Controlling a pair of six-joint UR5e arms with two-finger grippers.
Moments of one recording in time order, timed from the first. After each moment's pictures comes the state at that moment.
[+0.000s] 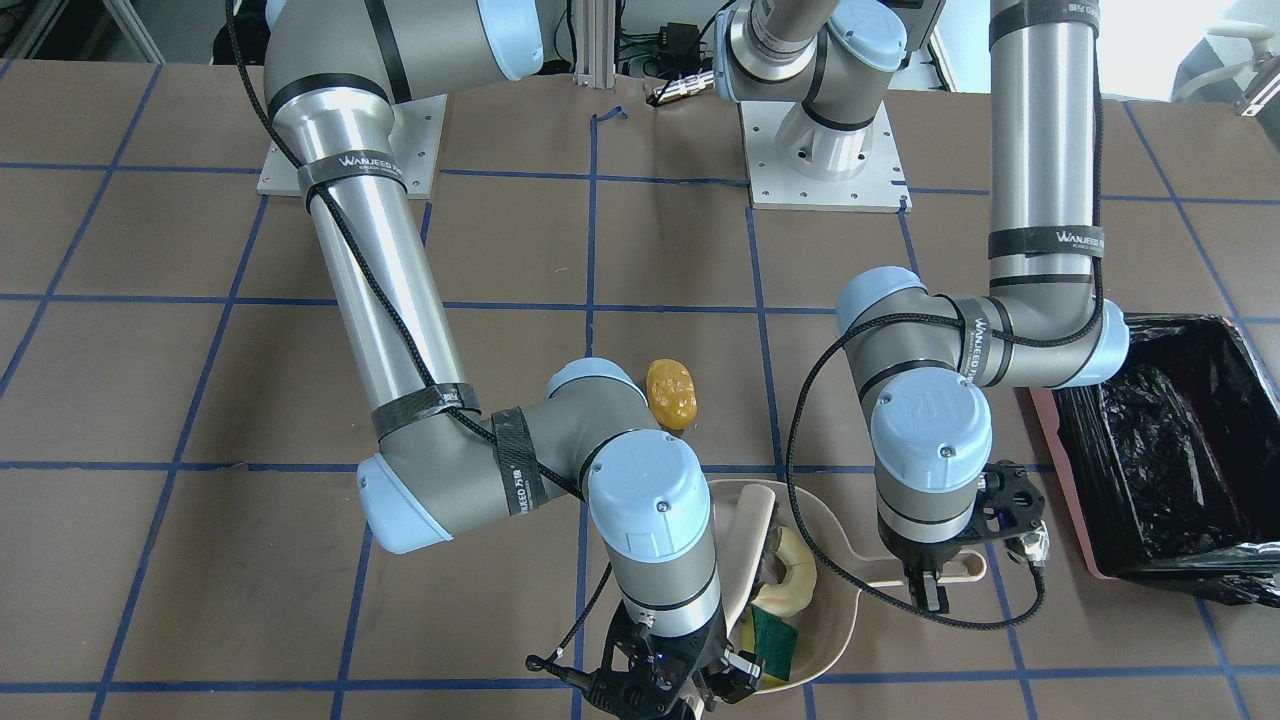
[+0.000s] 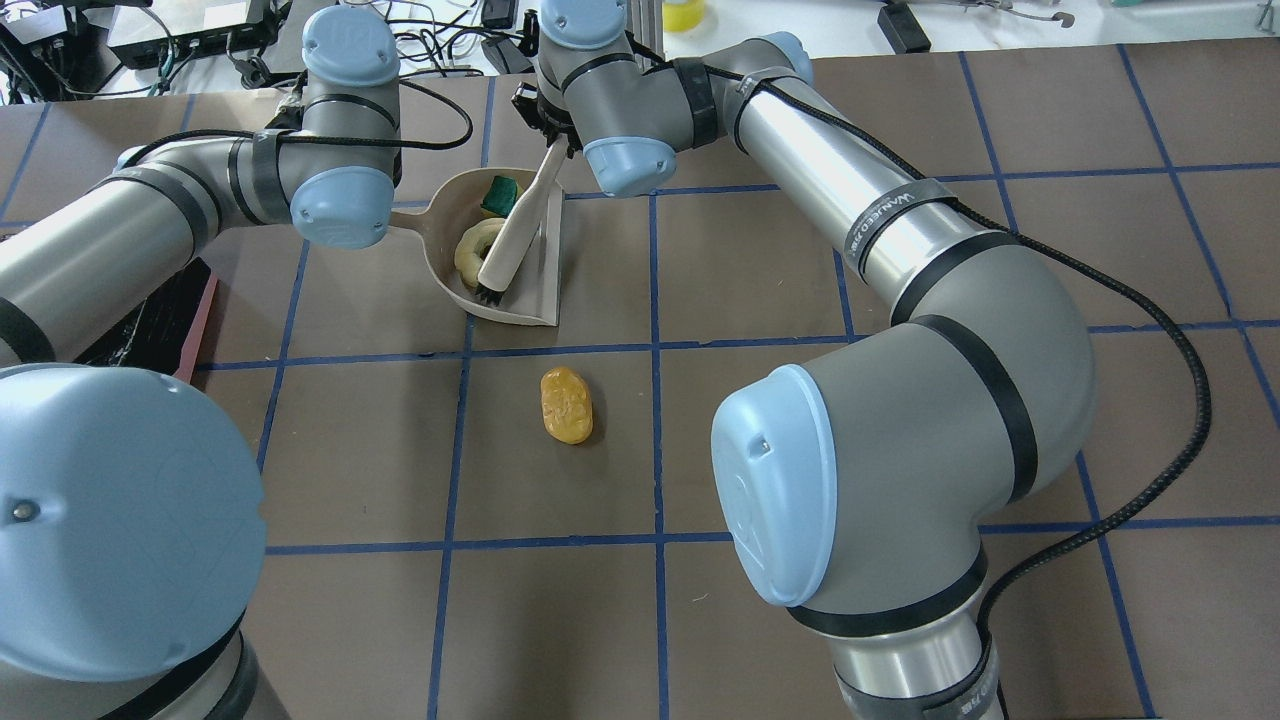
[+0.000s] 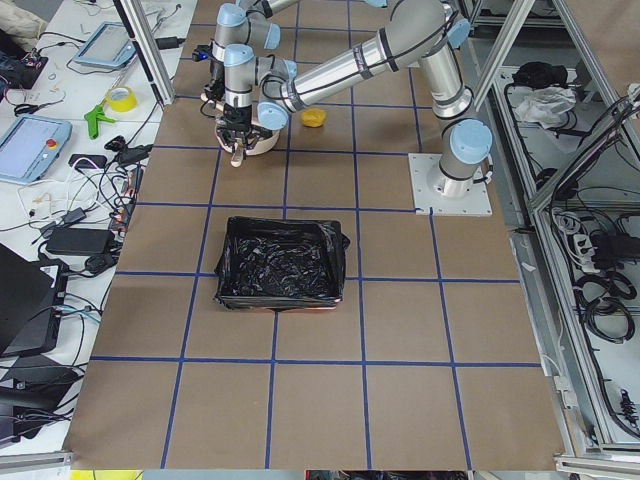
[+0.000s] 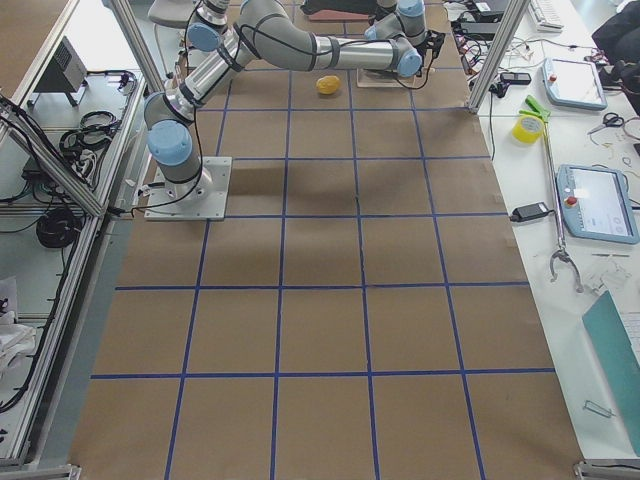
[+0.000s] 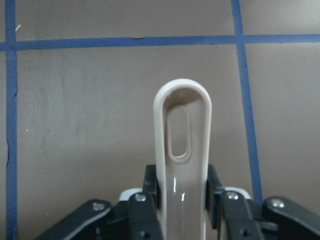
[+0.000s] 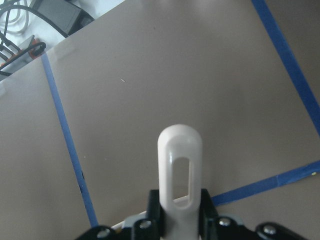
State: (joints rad) left arm -1.55 -2.14 -1.54 -0.90 1.91 -1.49; right arm 1.94 -0.60 0.86 -2.23 -1.50 0.78
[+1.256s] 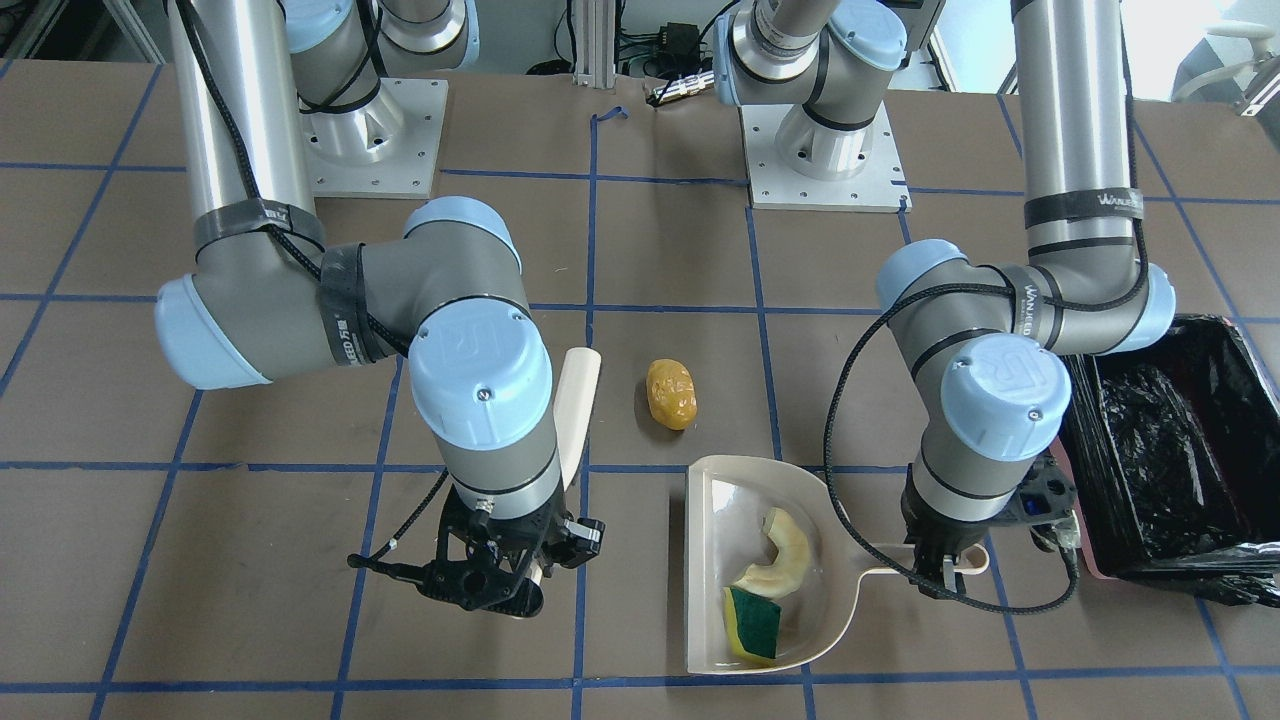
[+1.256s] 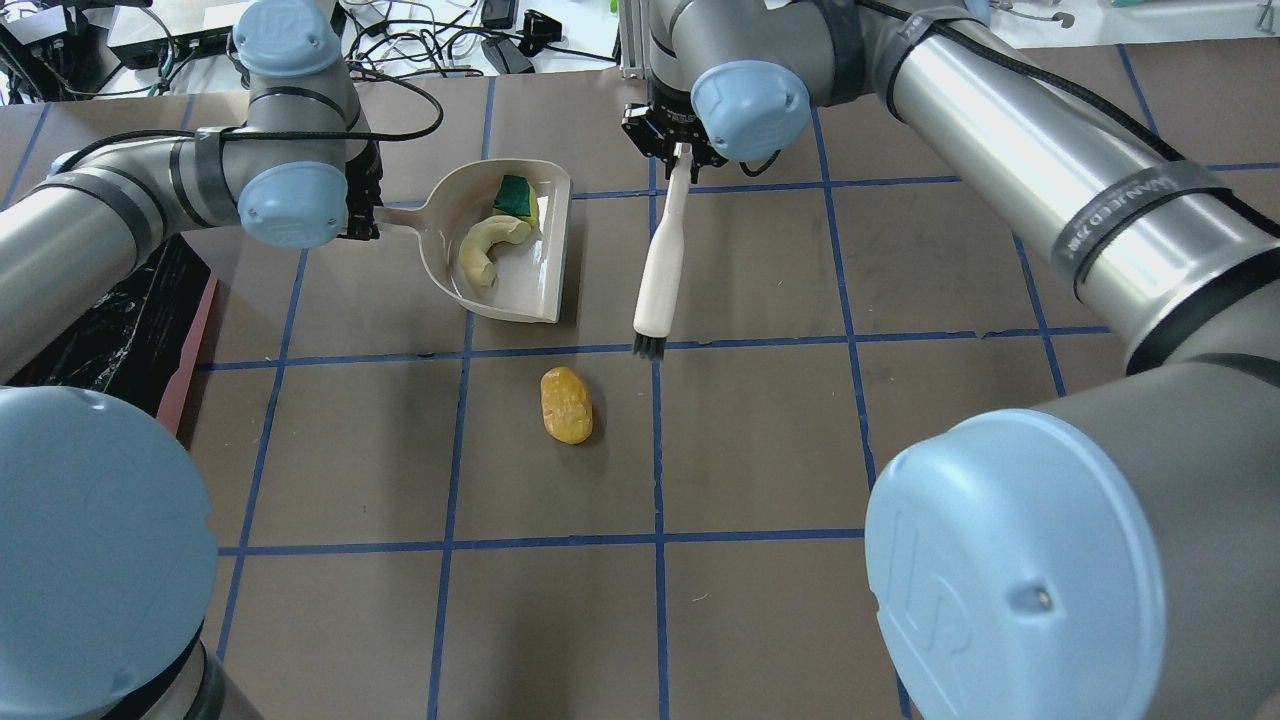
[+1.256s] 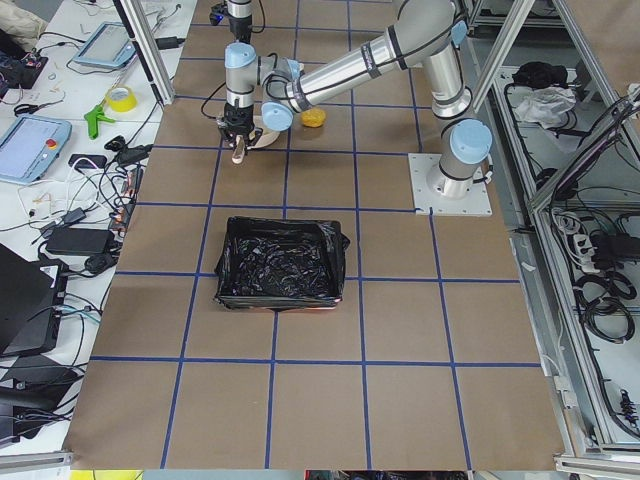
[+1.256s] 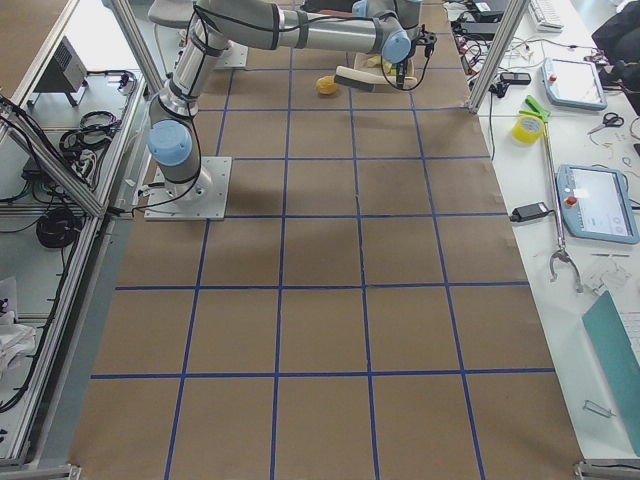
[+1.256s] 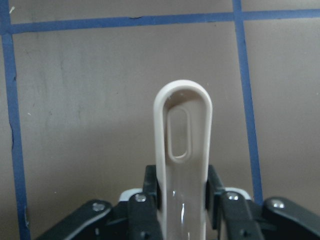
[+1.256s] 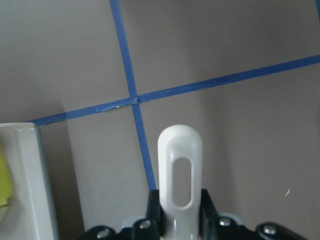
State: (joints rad) left arm -1.47 -2.06 -1.59 -0.91 1.73 -1.37; right arm 1.83 -0.98 1.28 -2.02 -1.57 0.47
